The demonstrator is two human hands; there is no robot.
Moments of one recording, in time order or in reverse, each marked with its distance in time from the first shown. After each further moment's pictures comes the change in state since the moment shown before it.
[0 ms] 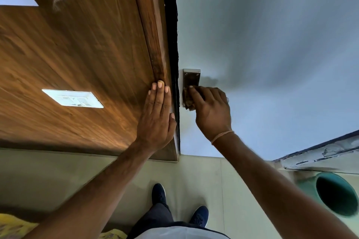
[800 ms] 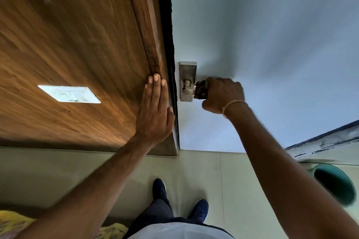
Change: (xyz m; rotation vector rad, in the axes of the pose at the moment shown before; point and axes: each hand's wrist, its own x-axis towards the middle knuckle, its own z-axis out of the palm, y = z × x) left_hand 0.001 0.003 0.000 -0.026 -0.003 -0.009; right_hand 0.038 0.019 -0.053 -0.010 -0.592 0.356
